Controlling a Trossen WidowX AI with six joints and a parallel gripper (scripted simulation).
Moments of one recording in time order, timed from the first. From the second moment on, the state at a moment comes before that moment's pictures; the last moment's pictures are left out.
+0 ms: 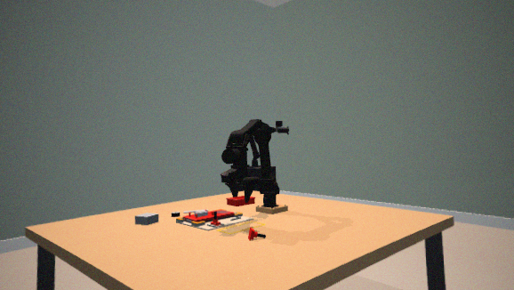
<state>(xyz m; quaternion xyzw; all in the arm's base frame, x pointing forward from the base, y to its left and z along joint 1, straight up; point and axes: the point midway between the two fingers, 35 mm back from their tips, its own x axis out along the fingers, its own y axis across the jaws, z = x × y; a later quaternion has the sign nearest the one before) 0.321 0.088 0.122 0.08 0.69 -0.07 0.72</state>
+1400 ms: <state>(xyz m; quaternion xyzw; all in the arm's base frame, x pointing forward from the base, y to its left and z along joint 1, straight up) 0.323 0.090 0.082 0.08 0.69 -0.07 0.72</state>
